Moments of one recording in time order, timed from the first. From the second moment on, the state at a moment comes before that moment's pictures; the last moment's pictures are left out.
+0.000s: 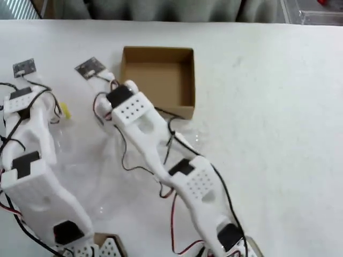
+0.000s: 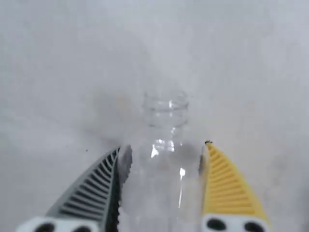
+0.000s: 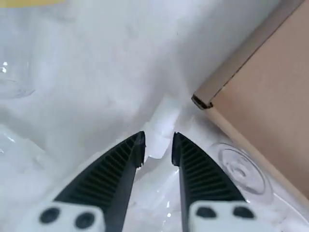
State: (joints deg) left arm -29.2 26.3 2.3 56.4 3.8; right arm -45.3 47.9 -52.8 83.3 0.4
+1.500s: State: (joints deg) left arm -29.2 26.3 2.3 56.4 1.9; right arm -46.1 66.6 -76.1 92.0 -13.8
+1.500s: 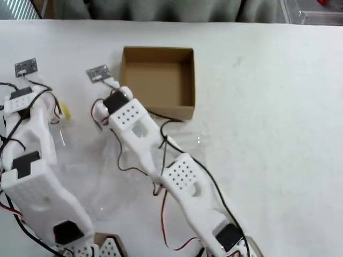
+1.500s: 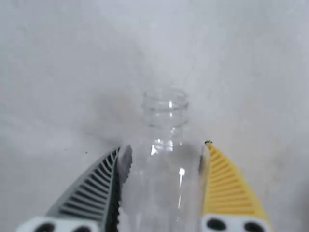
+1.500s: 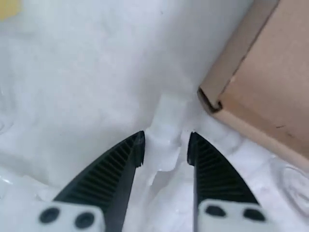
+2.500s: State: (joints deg) left arm -27.8 24.1 2.1 60.0 1.5; right arm -38.6 44.1 -81.8 97.1 0.9
